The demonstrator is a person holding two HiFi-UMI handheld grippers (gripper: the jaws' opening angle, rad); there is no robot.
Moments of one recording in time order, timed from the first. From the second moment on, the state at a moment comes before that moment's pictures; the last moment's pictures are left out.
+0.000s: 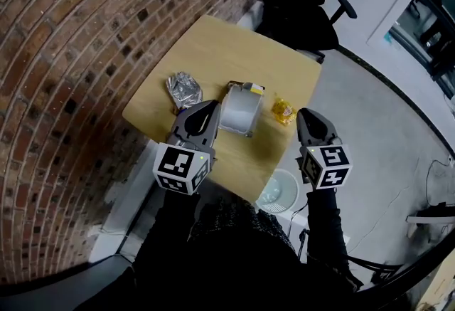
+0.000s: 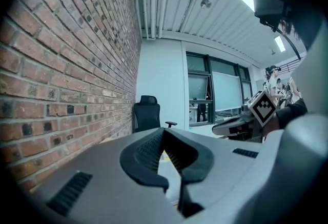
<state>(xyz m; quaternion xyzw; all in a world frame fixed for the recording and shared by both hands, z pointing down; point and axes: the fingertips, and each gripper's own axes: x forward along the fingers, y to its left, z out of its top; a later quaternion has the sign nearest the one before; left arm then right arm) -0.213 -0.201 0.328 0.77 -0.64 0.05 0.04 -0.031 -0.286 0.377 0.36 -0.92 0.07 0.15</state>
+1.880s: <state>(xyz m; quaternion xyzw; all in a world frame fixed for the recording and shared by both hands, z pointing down) -0.239 -0.179 0.335 0.75 -0.66 0.07 0.06 -0.044 -0.303 0.531 0.29 -0.87 0.12 0.38</state>
